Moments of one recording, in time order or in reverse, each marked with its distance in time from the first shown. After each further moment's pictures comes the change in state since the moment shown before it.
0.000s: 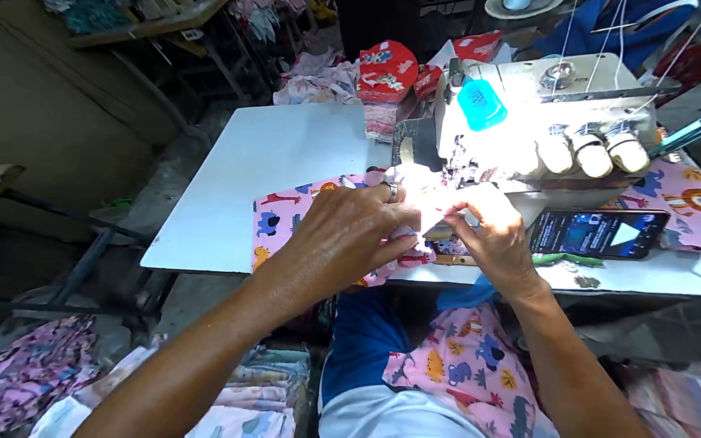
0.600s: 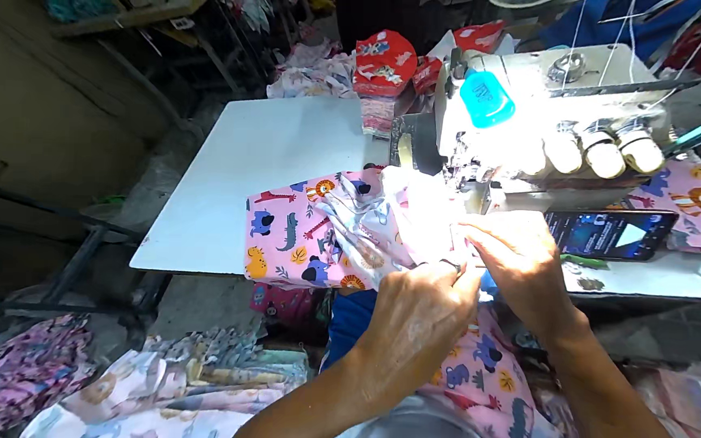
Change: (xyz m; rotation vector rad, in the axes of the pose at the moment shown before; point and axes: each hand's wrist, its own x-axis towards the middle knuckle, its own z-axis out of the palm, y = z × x) left_hand -0.003 0.089 0.070 0.045 0.224 -0.183; right_hand -0.032 0.000 -0.026 -0.214 -0.083 -0.143
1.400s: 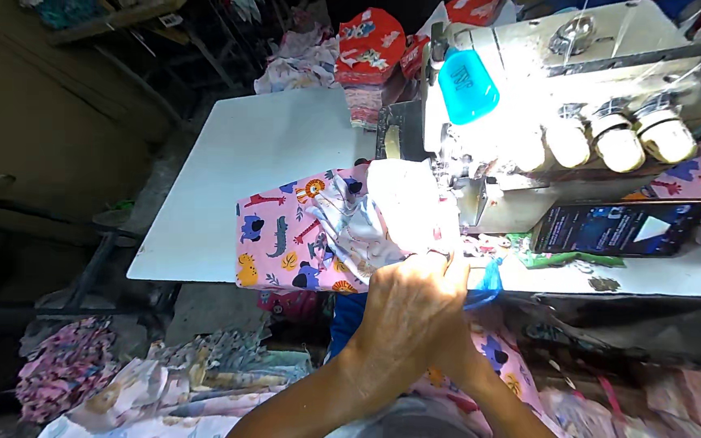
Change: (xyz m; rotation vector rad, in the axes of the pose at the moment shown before) left_hand 0.018 -0.002 0.016 0.141 -0.051 -0.040; right_hand -0.037 -0.096 0.030 0.652 -0.248 0.626
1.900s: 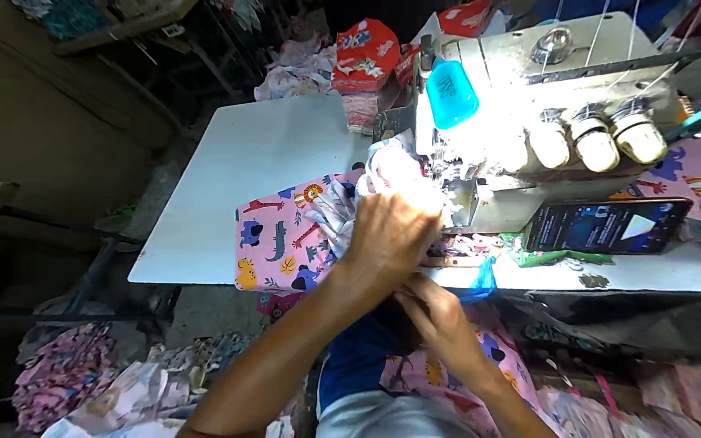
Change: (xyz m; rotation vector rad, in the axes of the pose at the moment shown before) left_hand 0.050 -0.050 0.005 -0.055 -0.070 0.062; right_hand 0.011 0.031 0.010 0.085 0.069 -0.151
